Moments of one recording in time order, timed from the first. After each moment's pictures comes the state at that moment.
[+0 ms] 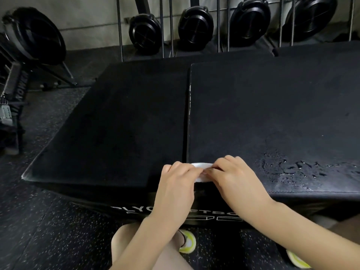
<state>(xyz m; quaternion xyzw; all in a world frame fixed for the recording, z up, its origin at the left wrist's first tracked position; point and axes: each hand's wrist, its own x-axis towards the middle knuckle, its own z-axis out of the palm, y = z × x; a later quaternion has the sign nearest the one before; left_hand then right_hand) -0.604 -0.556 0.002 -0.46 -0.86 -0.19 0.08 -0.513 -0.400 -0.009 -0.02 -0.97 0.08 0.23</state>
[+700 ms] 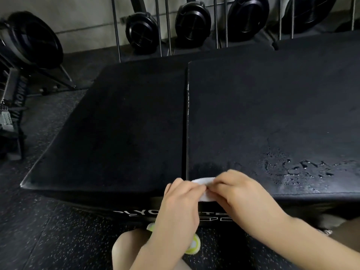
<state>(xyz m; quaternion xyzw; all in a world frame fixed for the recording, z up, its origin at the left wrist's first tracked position) -0.584 -0.570 -0.007 -0.46 -0.85 -0.25 0.08 -0.495 -0.405 -0.014 -0.02 -0.96 0.19 0.19</state>
